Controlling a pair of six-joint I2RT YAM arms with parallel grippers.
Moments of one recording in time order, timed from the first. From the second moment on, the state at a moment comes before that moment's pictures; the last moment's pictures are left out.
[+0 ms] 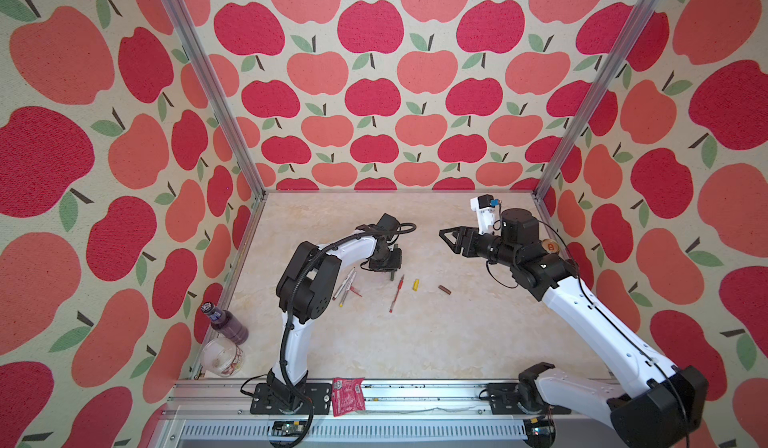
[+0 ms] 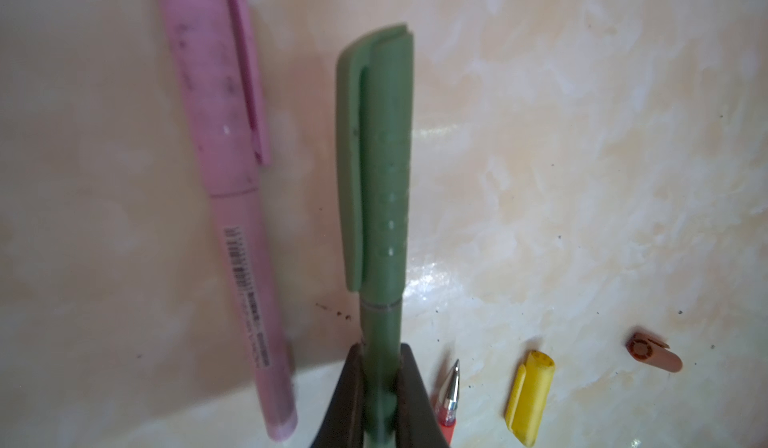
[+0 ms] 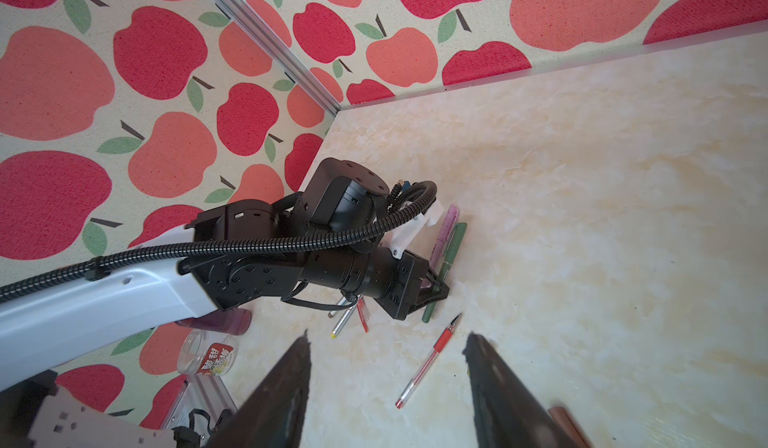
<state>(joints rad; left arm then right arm) -0.57 2.10 1.50 -0.65 0.21 -0.43 0.50 1.15 1.04 -0.31 -0.37 0.49</state>
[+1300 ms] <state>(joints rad) -0.58 2.16 1.59 -0.63 0.21 -0.43 0.49 1.12 1.03 -0.31 -0.38 0.50</state>
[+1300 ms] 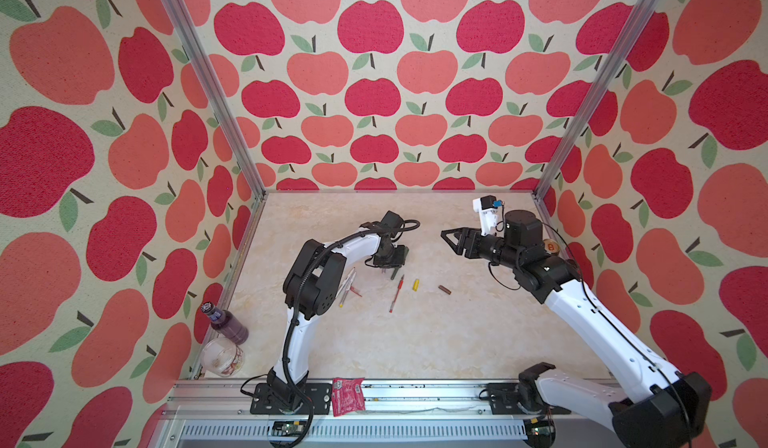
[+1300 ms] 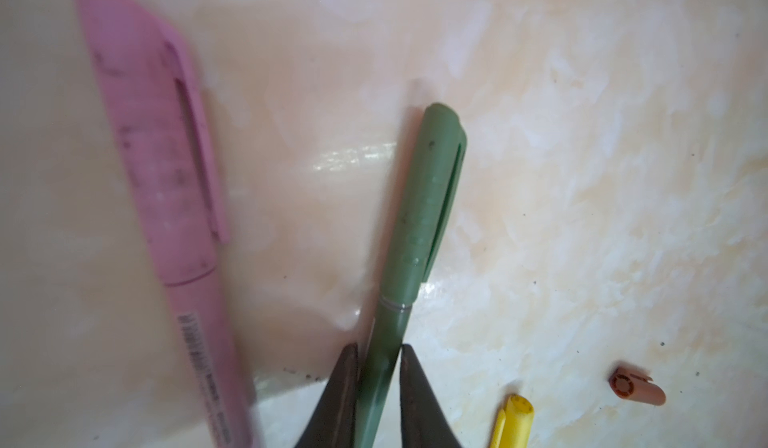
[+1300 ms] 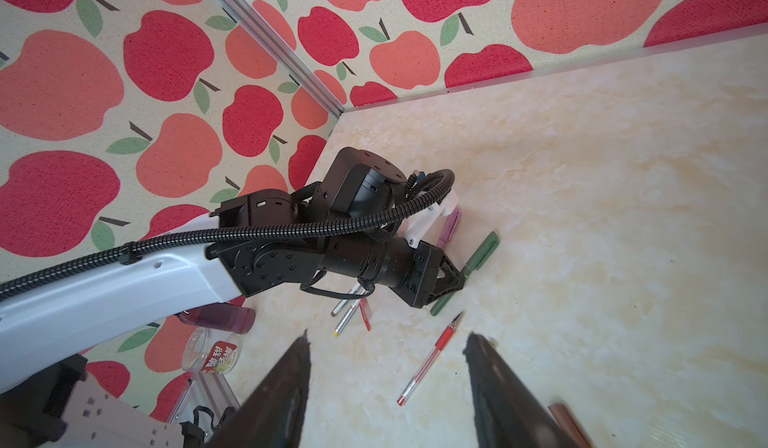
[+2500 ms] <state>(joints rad) -0.59 1.79 1.40 -0.48 0.21 -0.42 0.49 1.07 0.98 -0.32 -0.38 0.49</state>
